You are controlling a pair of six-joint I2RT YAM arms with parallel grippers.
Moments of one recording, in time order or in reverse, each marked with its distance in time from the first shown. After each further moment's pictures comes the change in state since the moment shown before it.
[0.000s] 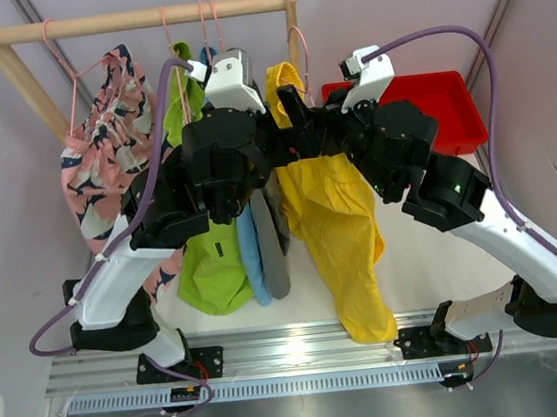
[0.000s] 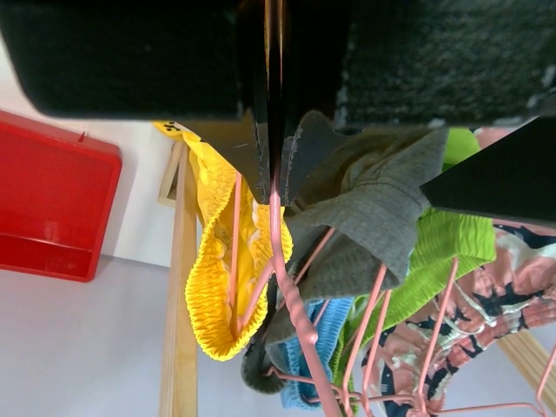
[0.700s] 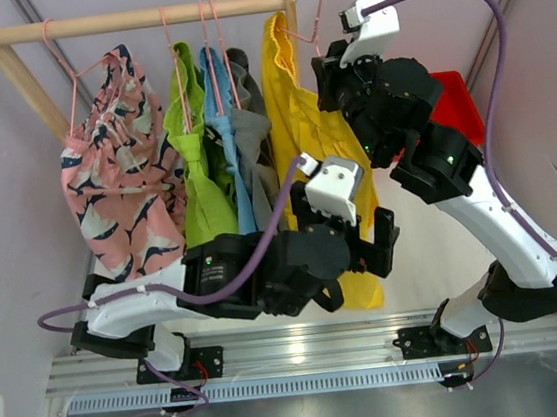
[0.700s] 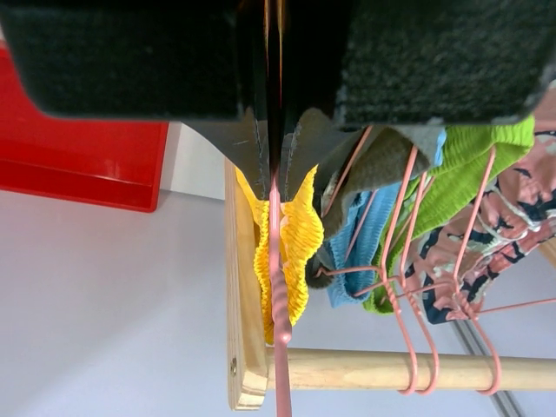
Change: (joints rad) left arm -0.425 -0.007 -0.232 0.060 -0.086 -0.018; right arm -0.078 0.160 0.290 0.026 0.048 -0.163
